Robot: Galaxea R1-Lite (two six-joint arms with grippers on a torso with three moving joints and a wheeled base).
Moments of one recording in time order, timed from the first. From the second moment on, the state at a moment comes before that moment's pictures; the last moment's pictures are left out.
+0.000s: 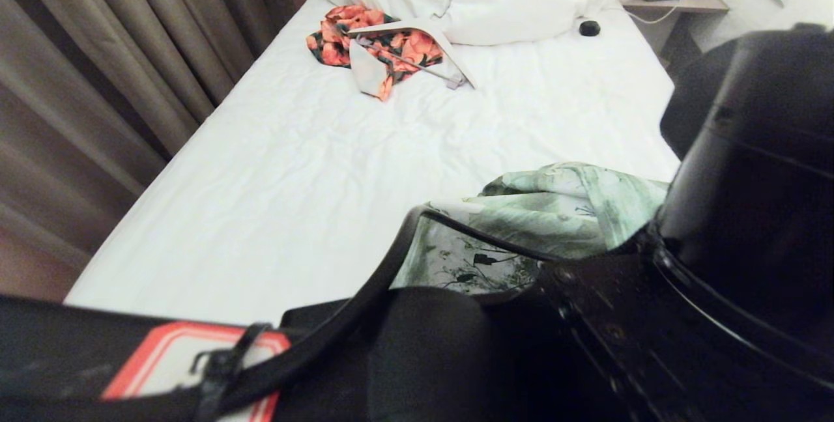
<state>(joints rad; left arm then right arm) -1.37 1.96 -1.59 -0.29 0.40 0.20 -0.10 1.58 -0.95 -0.05 1.52 -0.65</state>
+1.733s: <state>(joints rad) -1.48 1.92 -1.37 -0.29 0.50 0.27 -0.12 1.54 -0.95 -0.04 1.52 -0.64</state>
